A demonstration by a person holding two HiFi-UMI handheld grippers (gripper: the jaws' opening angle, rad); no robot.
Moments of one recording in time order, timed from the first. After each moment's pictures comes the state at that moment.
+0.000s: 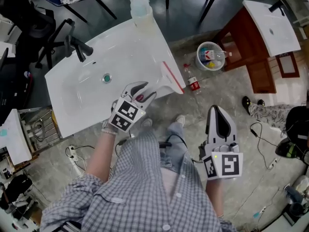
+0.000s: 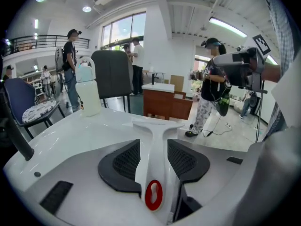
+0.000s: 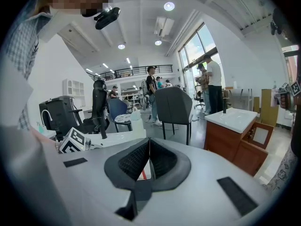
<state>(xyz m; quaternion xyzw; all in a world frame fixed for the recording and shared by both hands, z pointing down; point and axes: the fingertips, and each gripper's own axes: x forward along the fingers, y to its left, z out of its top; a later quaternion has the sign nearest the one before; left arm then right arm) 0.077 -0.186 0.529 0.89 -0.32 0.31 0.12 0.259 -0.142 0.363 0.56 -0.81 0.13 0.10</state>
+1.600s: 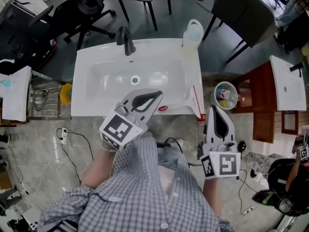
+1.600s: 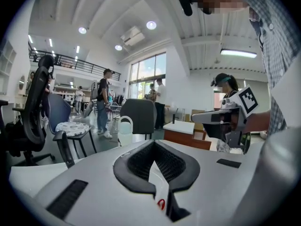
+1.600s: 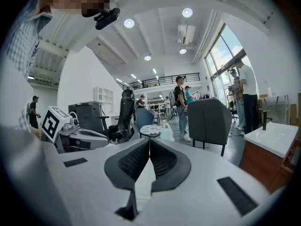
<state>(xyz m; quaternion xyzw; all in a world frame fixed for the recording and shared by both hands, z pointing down) 0.006 -0.166 0.345 0.87 -0.48 0.10 0.07 0.147 -0.186 0.309 0.42 -0.90 0.05 0.06</state>
